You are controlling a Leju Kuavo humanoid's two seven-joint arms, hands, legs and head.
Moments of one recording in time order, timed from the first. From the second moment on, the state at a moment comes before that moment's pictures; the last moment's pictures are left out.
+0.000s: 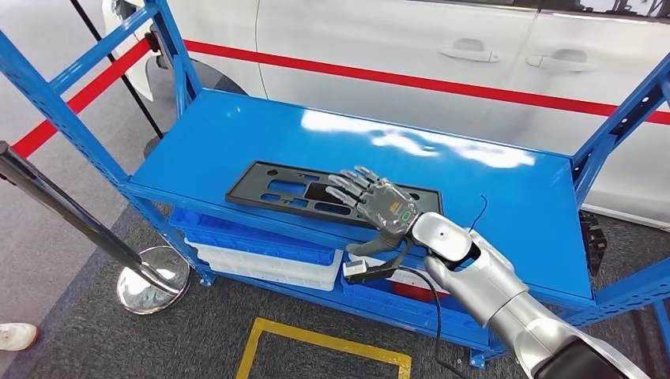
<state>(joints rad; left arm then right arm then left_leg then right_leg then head) -0.15 -0.21 0.92 -0.20 -1.47 0.14 0.02 -0.65 -0.25 0.71 -1.11 1.27 -0.31 -0.35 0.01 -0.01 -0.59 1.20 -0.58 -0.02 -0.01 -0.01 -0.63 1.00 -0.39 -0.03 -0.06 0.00</state>
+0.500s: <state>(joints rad) -0.14 -0.21 0.92 -0.20 -1.48 0.14 0.03 -0.73 -0.23 0.97 -0.86 1.56 -0.29 -0.10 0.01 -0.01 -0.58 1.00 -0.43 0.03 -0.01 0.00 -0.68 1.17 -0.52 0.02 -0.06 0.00</state>
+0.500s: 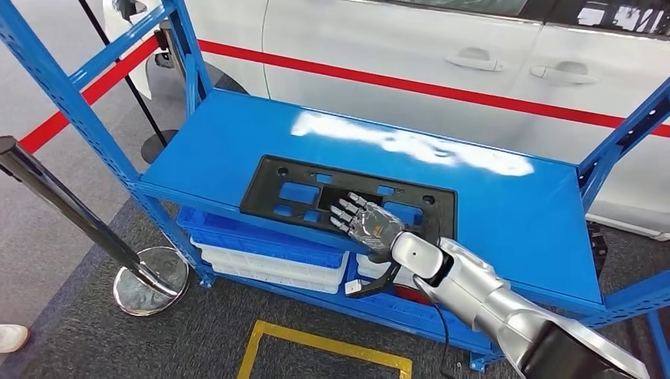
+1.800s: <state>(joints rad) -0.13 -0.20 0.92 -0.20 -1.47 0.14 0.02 -0.70 -0.13 0.80 -0.92 1.42 -0.35 -0.18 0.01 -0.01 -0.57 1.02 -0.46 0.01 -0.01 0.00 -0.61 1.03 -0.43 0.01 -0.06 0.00</state>
